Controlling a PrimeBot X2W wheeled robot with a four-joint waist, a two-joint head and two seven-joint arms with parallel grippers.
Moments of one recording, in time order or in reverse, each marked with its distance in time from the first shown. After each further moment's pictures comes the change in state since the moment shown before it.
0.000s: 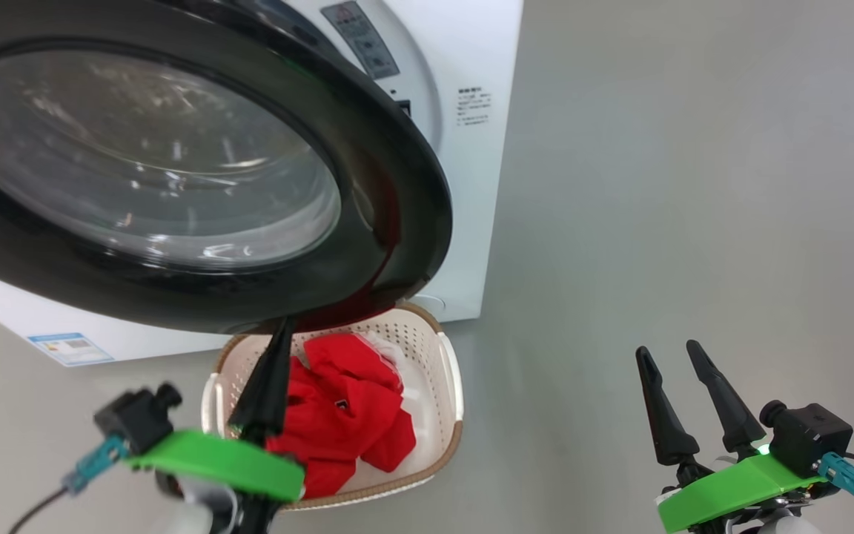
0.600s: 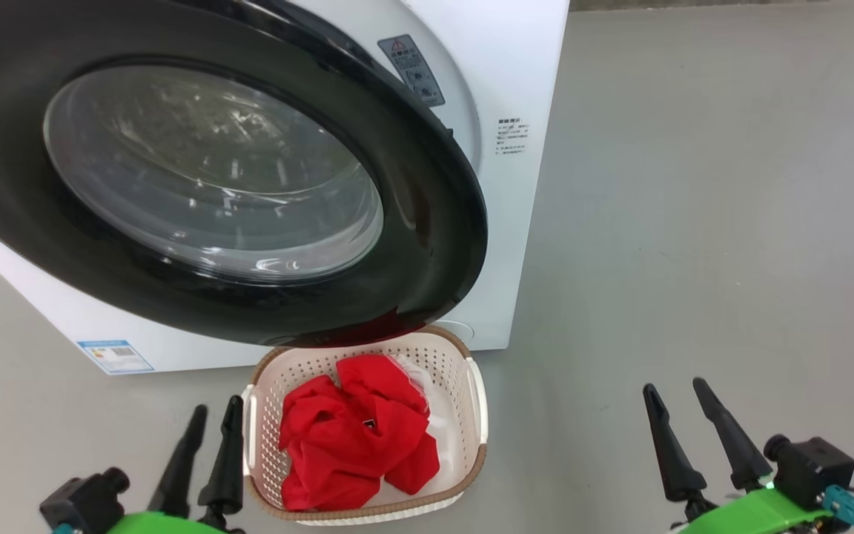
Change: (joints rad) left arm 0.218 0.010 0.179 -0.026 0.204 0.000 0.000; right arm 0.065 -0.011 -0.002 0.002 0.000 0.000 0.000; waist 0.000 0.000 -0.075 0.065
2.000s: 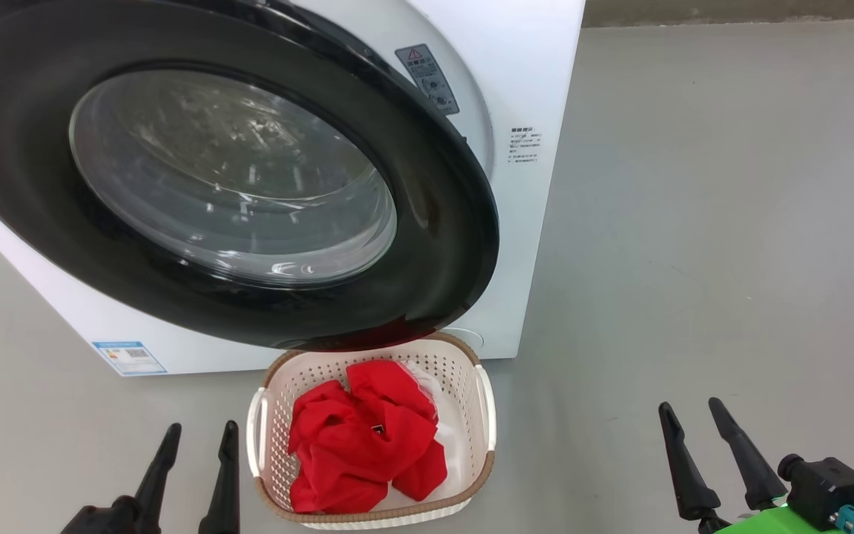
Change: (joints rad) left arm 0.116 -0.080 0.165 -0.100 0.484 0.000 0.000; right arm 0.060 -0.002 -0.032 -0.014 -0.007 0.000 0.000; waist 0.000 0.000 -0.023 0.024
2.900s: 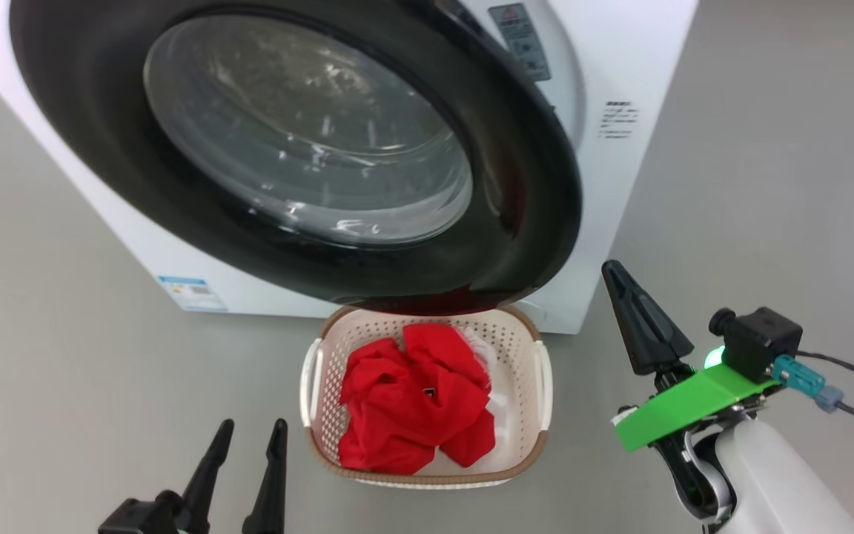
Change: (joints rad) left arm -0.011 -0.004 -0.107 -0.003 -0.081 0.000 0.000; right arm -0.376 -0.037 0.200 0.113 0.080 0.000 0.000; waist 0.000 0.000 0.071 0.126
